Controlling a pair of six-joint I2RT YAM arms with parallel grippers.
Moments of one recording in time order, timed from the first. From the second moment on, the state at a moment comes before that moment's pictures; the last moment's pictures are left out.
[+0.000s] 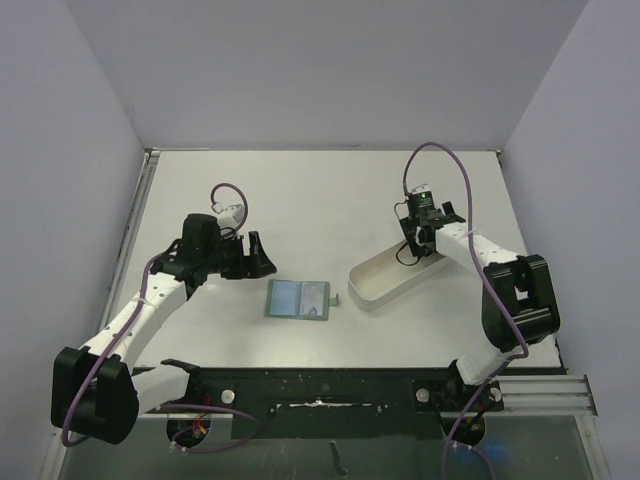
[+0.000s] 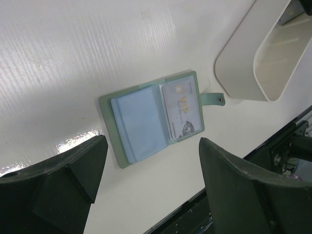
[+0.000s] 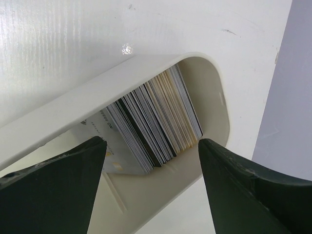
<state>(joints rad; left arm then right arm) -0.27 1.15 0.76 -0.38 0.43 -0.38 0.26 1.63 1.03 -0.41 0.53 -0.16</state>
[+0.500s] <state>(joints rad) -0.27 1.15 0.76 -0.38 0.43 -0.38 0.26 1.67 1.01 -0.39 0.49 -0.17</state>
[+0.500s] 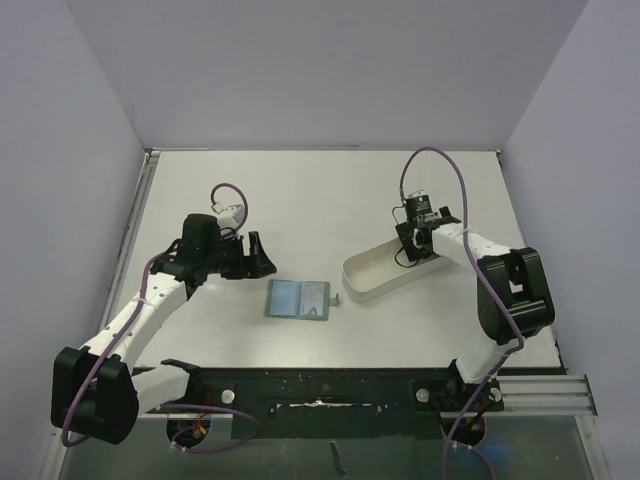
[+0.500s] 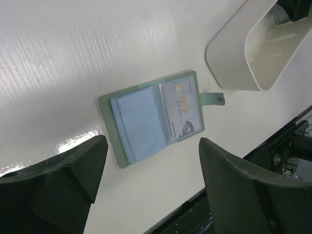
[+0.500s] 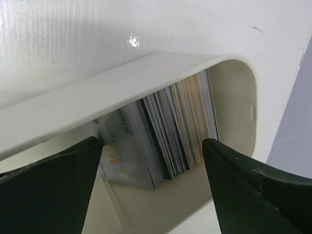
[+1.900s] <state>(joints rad) -0.27 1.14 0.74 -0.37 0.46 -0.38 0.27 1.69 1.02 -0.37 0.58 -0.14</state>
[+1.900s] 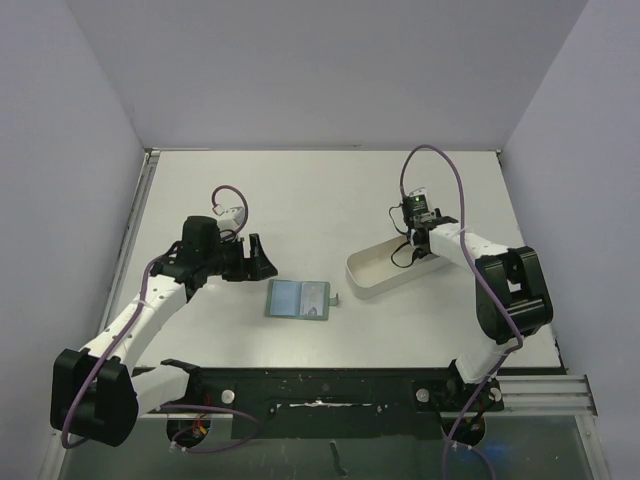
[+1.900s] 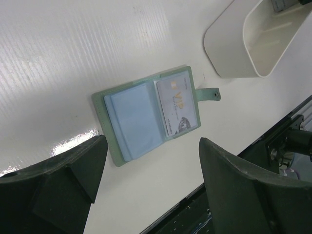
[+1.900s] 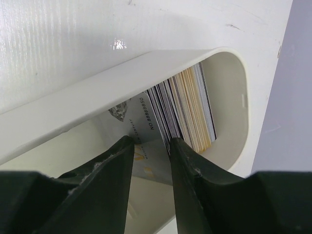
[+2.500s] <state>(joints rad) -0.27 1.14 0.74 -0.36 0.47 -0.38 0.29 1.69 1.07 -0.45 0.60 -0.11</state>
